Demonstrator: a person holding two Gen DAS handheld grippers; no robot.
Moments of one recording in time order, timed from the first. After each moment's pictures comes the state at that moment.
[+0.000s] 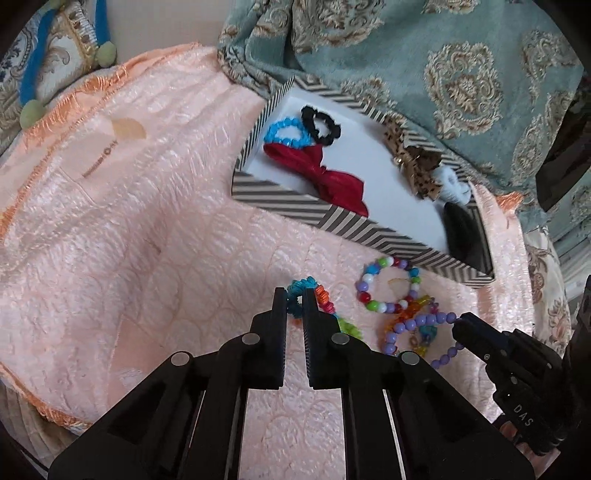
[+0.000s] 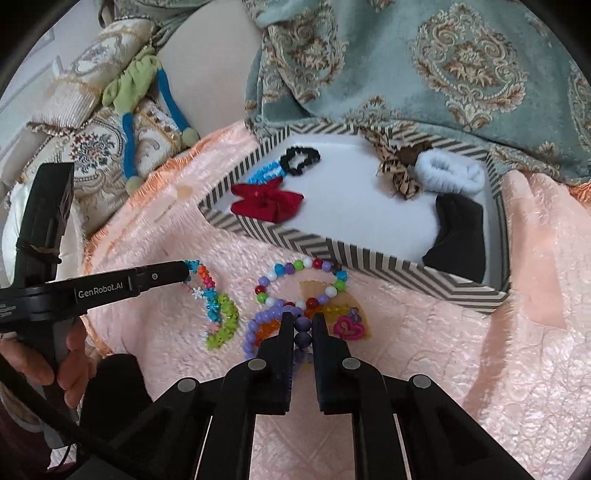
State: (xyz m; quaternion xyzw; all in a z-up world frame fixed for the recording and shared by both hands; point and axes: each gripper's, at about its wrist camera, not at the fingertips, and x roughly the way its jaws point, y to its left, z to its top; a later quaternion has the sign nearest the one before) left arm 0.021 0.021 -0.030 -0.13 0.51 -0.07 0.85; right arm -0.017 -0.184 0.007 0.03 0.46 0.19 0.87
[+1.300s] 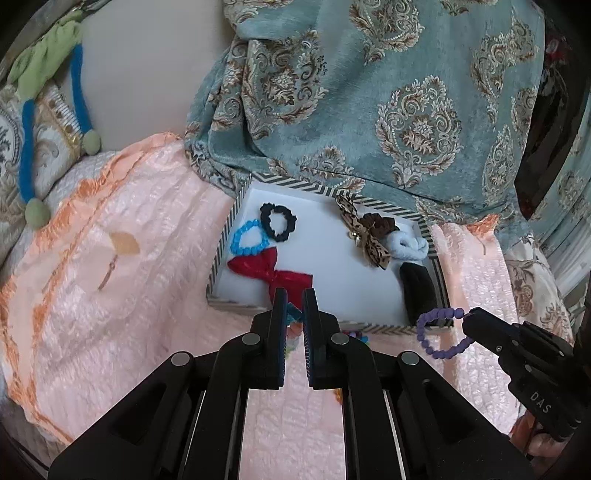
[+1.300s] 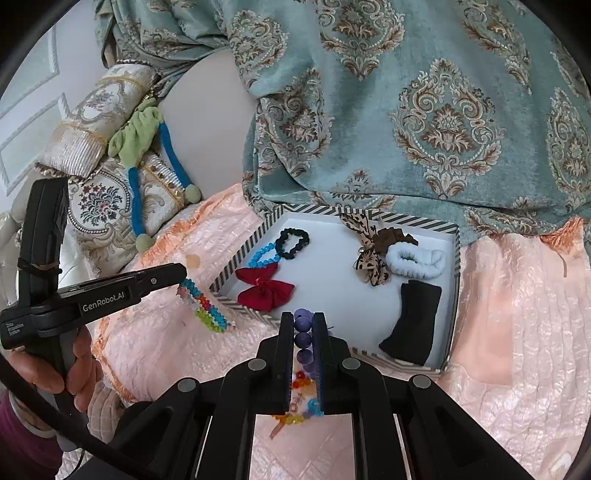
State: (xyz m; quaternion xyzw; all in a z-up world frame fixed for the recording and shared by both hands) left arm 0.042 -0.011 0.064 -0.06 0.43 -0.09 0.90; right arm 0.008 -0.211 0.082 0.06 0.40 0.18 0.90
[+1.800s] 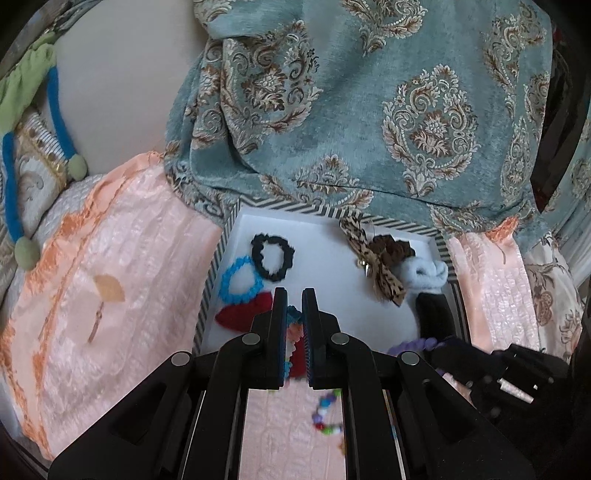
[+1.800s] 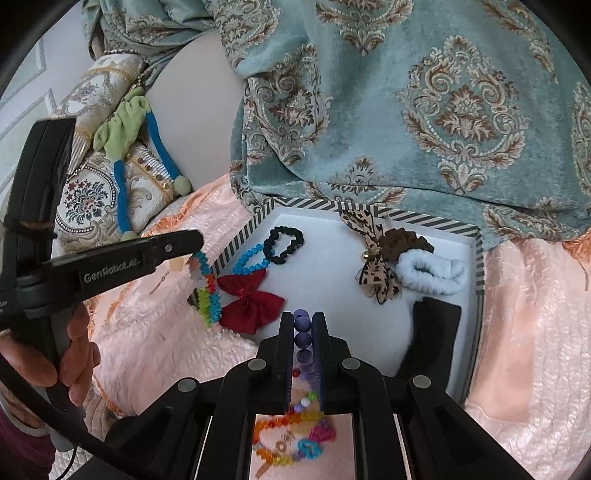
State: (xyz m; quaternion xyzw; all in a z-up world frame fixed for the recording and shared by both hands) left arm 0.112 -0.036 0.060 -0.03 0.43 -0.08 0.90; right arm 0.064 -0.199 0.056 0.05 0.42 0.18 0.89
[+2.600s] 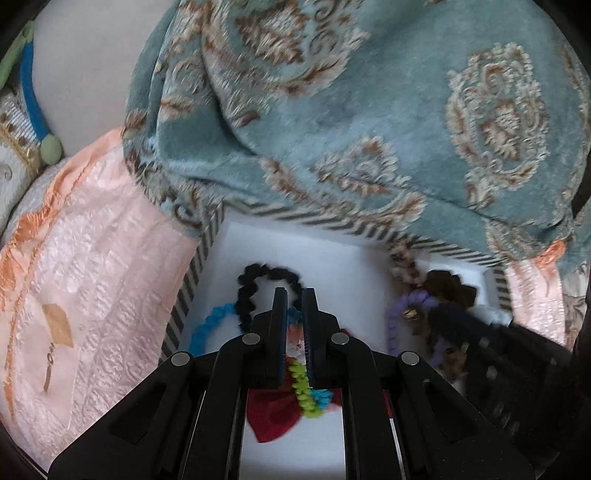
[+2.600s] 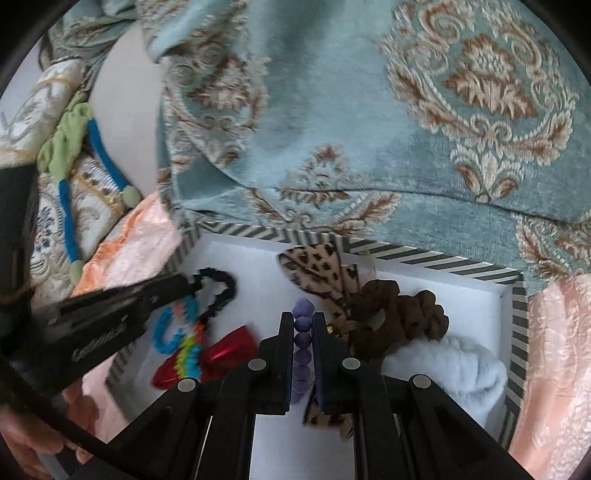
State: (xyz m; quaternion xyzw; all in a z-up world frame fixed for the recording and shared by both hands) left arm 0.225 -0.043 -0.015 -0.04 0.48 -0.05 0.87; right arm 0.204 -0.212 -0.007 0.07 0.46 0.13 0.88
